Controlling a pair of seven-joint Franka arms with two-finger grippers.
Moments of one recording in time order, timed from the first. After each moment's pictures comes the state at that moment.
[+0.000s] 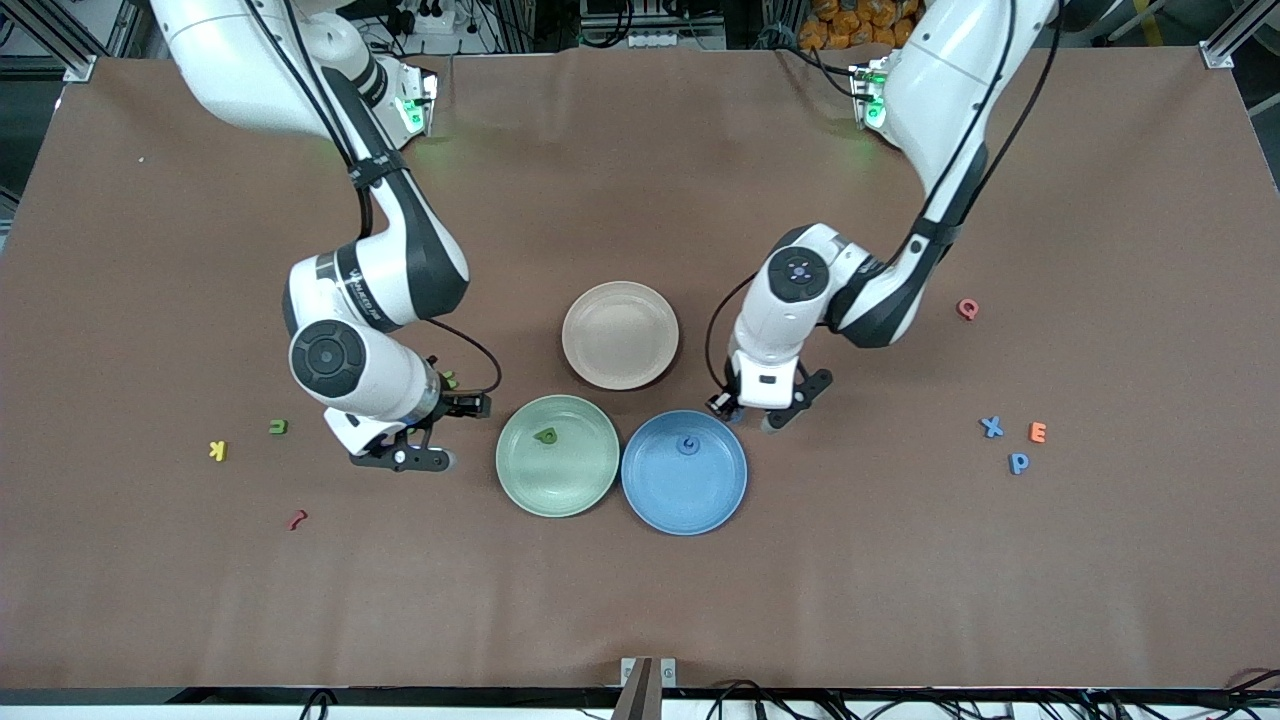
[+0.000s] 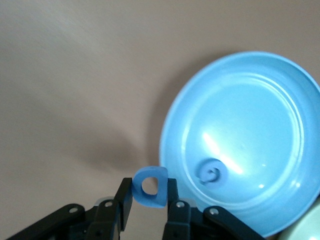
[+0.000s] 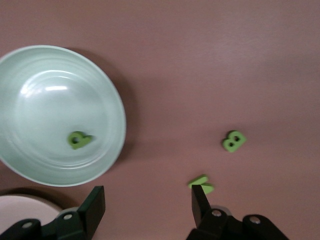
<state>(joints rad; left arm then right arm) -0.44 0.65 -0.18 -1.77 0.20 2.63 -1.46 0.38 0.55 -0.04 -1.55 0.07 1.99 0.38</state>
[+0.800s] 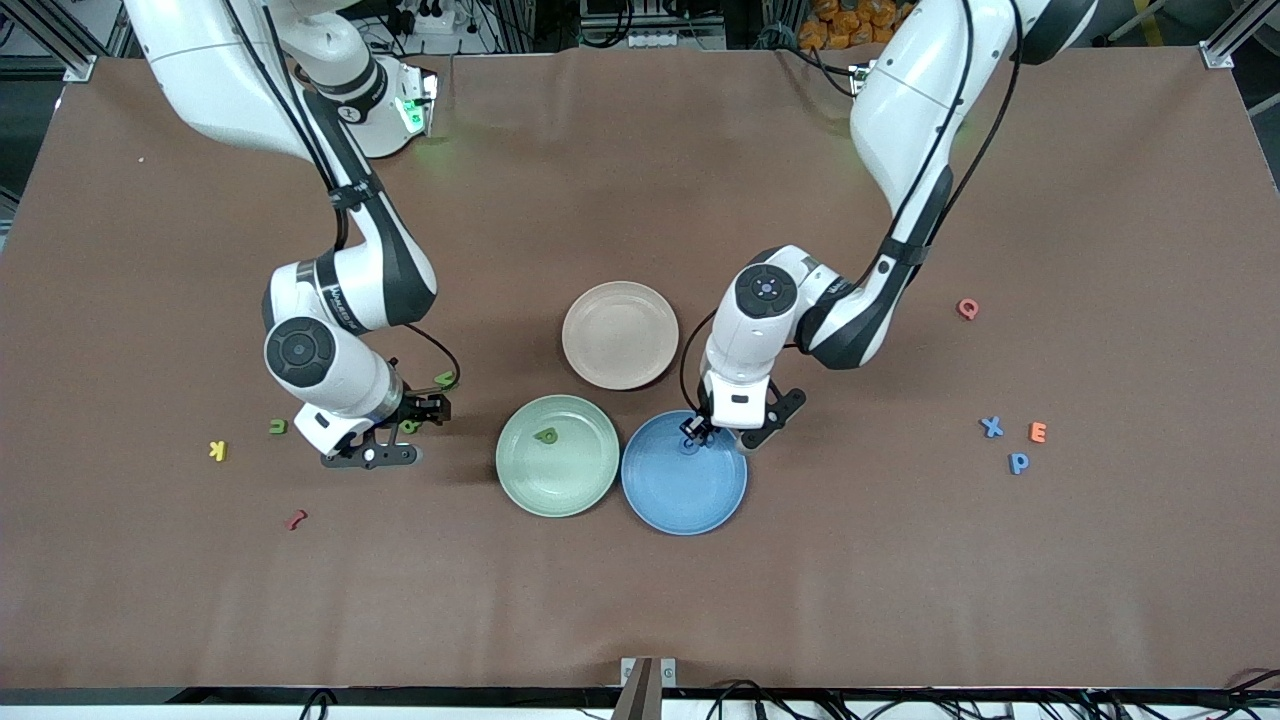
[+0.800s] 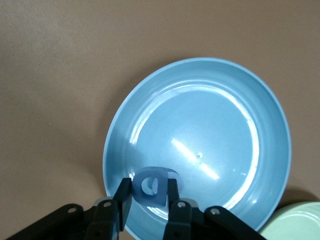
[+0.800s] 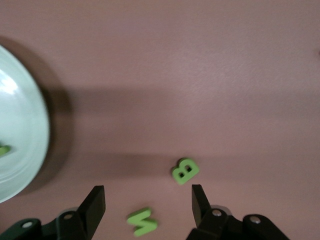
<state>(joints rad) -0.53 0.75 -0.10 -1.61 0.20 2.63 -1.50 0.31 0.52 -0.04 -1.79 -0.01 2.27 0.24</state>
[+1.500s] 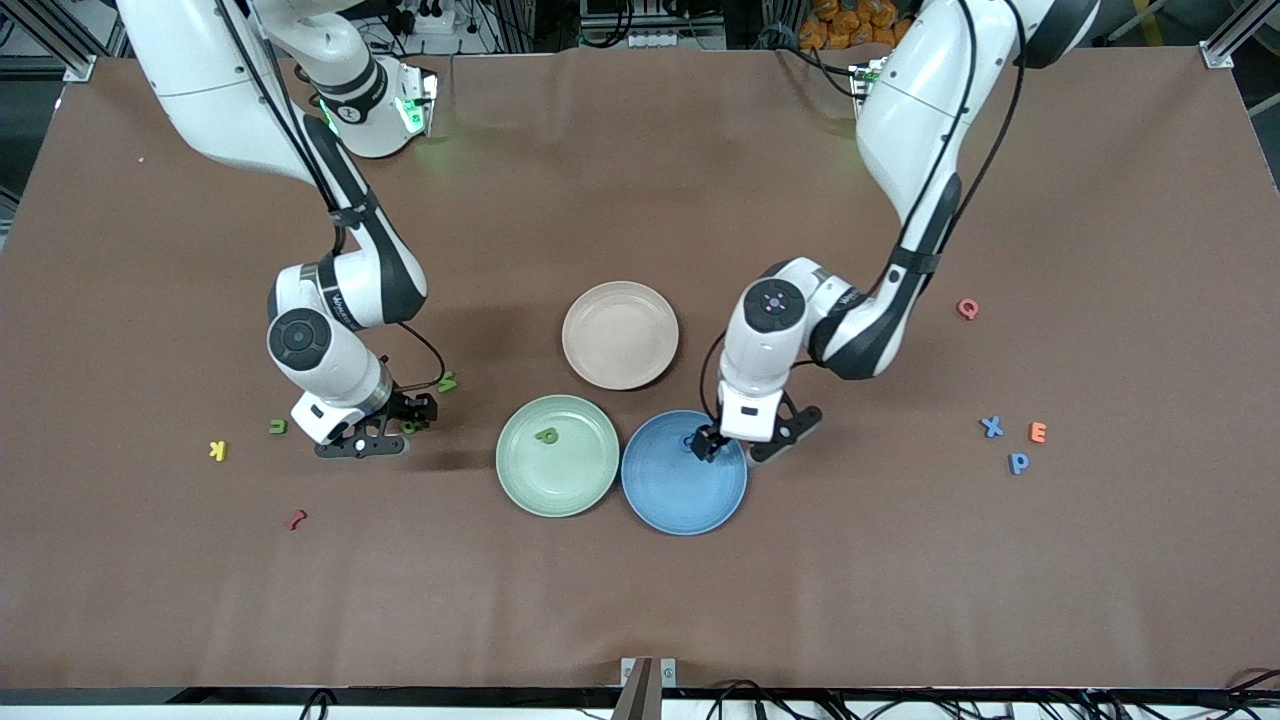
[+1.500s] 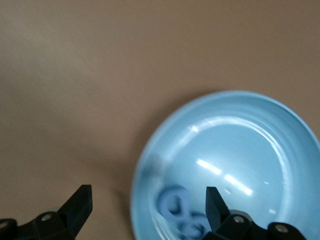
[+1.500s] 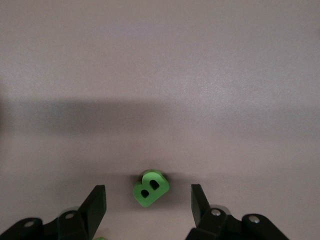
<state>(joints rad) -0.50 0.76 -0.07 -1.60 0.25 2.58 -1.34 0.26 0.53 -0.04 -1.96 -0.04 2.52 0.21</state>
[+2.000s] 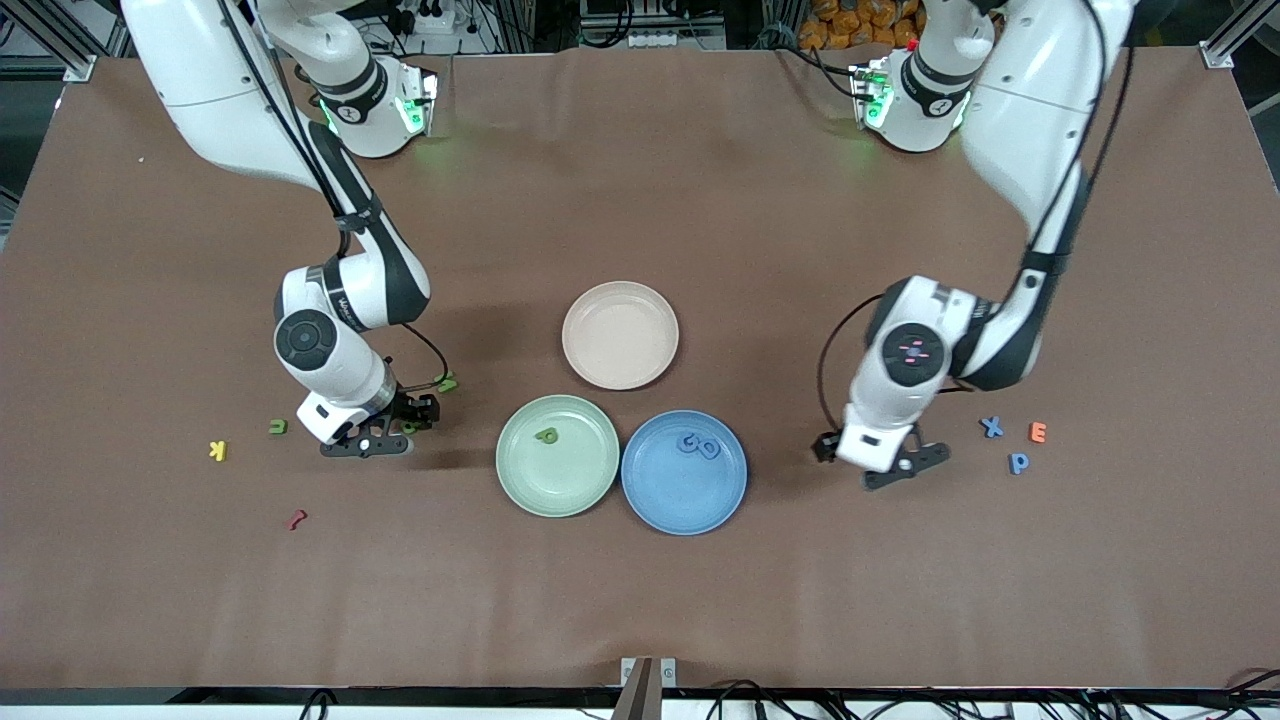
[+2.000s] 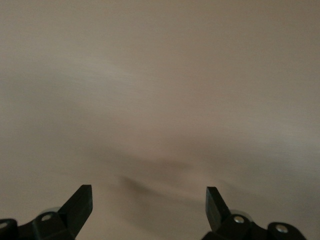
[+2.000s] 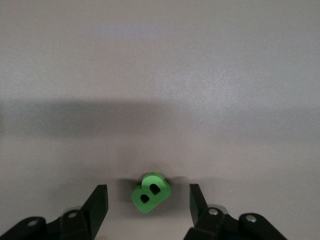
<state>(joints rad) -0.25 0.63 -0.07 -1.77 0.25 2.44 -0.83 0.26 0.56 -0.04 -1.97 -0.04 2.56 0.21</state>
